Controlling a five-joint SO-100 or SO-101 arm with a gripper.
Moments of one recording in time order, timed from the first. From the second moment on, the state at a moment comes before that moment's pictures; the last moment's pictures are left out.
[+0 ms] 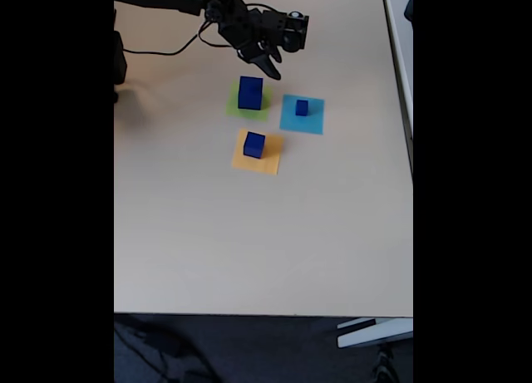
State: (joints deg) arm 3.2 90.7 98.7 41.7 94.2
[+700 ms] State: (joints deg) arm 3.0 92.9 110.4 37.2 93.3
